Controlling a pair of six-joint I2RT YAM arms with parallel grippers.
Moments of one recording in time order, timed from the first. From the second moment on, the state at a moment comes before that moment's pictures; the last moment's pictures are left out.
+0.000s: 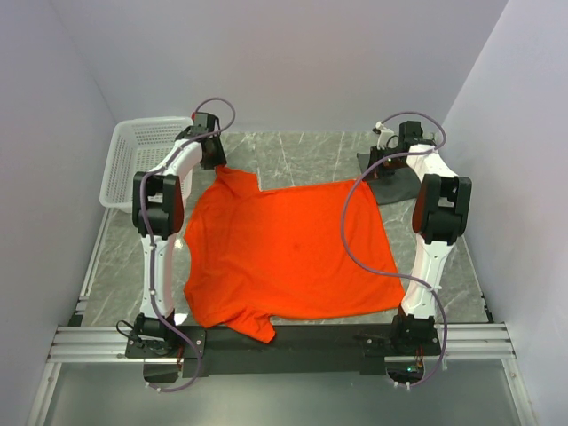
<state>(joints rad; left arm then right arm) -0.15 2.37 2.01 -0.56 -0.08 -0.41 -0.10 2.22 1.79 -0.66 -0.60 -0.23</state>
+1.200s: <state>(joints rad) -0.16 1.84 1.62 -0.27 0.03 -0.36 -0.11 1.90 1.72 -0.70 -0.61 -0.31</state>
